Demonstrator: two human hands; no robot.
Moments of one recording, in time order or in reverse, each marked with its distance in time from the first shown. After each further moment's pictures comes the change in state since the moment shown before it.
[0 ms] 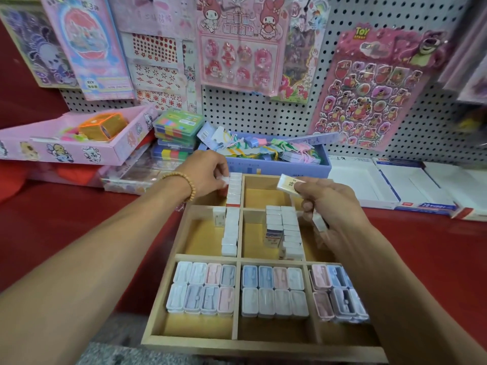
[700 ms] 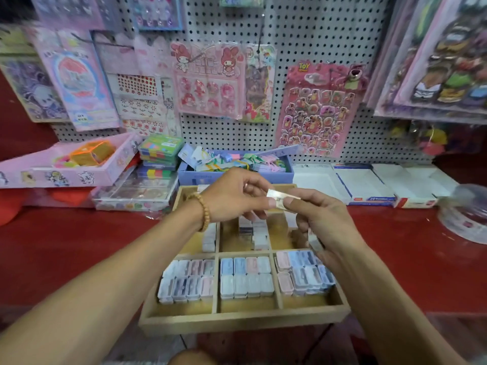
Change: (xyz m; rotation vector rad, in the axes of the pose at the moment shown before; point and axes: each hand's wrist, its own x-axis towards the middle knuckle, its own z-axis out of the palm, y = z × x) left_hand -0.063 0.127 -0.014 -0.770 -0.256 0.122; right_hand -0.072 -0.016 -0.046 0.042 -0.070 -0.120
